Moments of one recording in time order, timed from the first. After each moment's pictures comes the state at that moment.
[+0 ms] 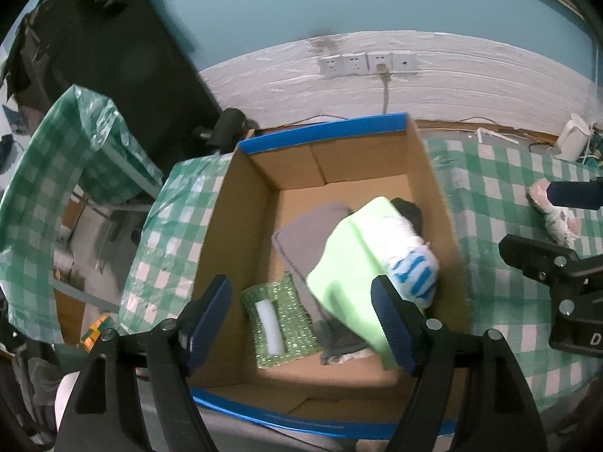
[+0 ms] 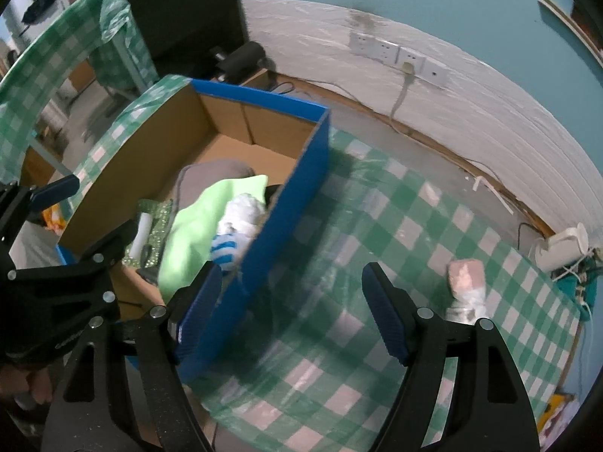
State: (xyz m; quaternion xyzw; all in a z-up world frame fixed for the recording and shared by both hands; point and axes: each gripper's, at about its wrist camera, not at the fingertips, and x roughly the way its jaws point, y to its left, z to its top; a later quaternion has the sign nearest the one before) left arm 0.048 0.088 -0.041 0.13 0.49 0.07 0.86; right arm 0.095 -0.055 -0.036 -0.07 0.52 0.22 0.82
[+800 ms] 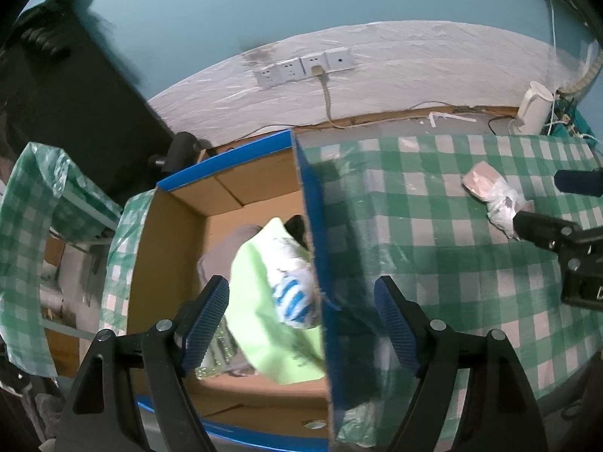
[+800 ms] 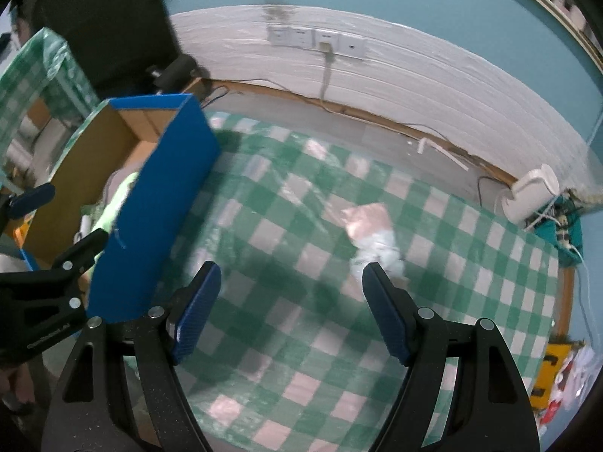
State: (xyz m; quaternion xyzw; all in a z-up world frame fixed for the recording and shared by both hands) left arm 0.052 -0.011 -0.047 0.17 0.50 0.01 0.85; right arm 0.085 -0.180 -0.048 -0.02 0.53 0.13 0.84
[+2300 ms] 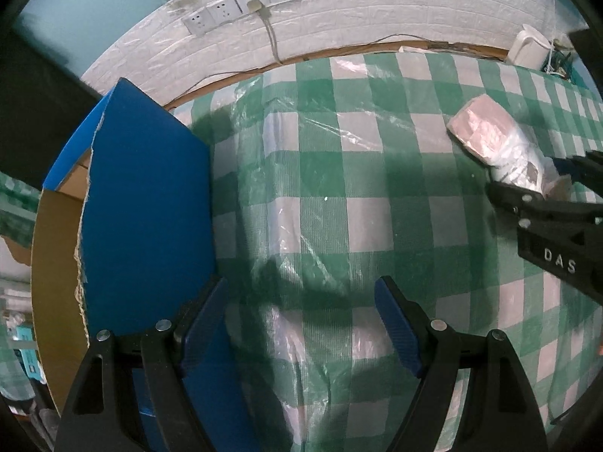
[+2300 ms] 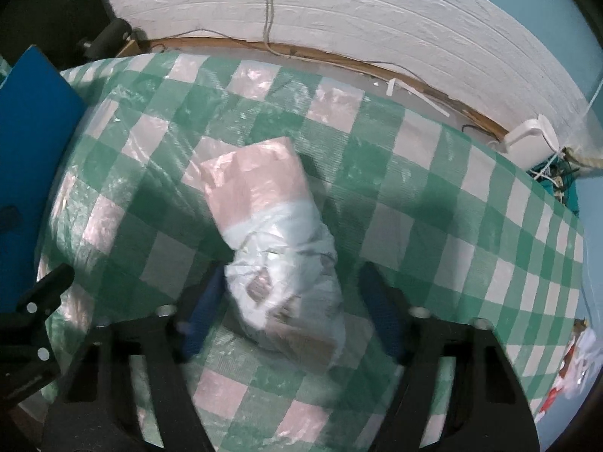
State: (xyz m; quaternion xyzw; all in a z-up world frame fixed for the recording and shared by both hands) left arm 0.111 -0.083 -0.157 0.18 0.60 -0.03 0.78; right arm 0.150 -0.236 -0.179 -0.03 0.60 0.07 0.80
